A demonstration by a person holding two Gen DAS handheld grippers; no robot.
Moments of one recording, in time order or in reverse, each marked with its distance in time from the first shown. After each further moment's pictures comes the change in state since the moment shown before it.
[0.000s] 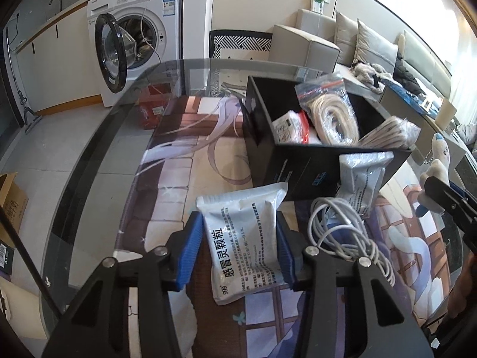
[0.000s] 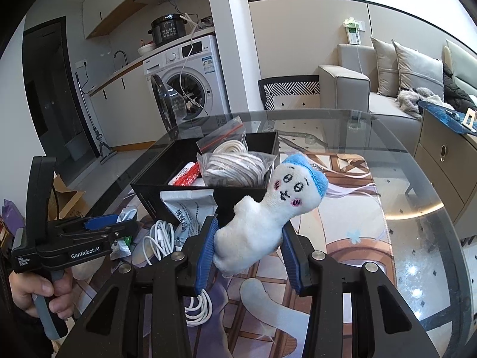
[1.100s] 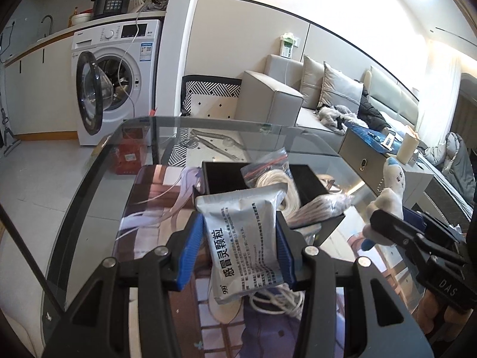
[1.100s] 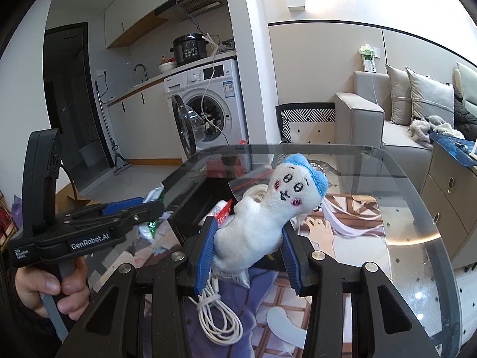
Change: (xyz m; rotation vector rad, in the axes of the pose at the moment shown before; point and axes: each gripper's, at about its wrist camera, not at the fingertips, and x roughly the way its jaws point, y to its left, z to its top) left arm -0.053 -0.019 0.040 0.014 -0.213 -0.162; right arm -0.034 0.031 0.039 -0.058 -0.113 0.065
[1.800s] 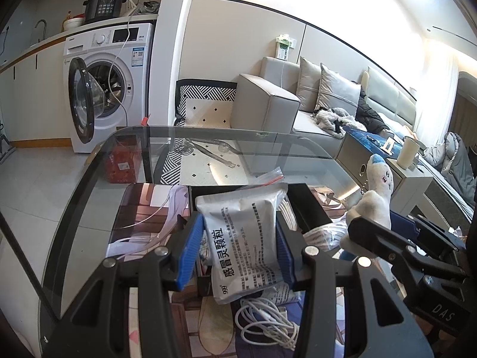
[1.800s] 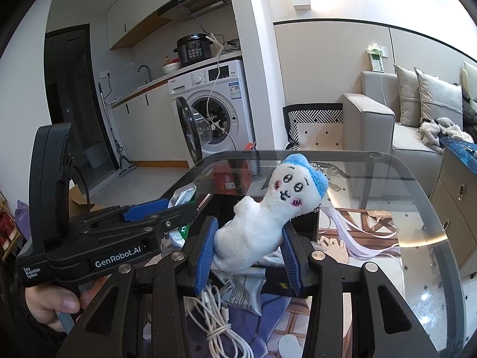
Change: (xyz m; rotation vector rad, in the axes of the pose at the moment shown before) left arm 0.028 -0.011 0.028 0.013 -0.007 -0.010; right arm 0.031 0.004 0.031 0.004 0.014 0.026
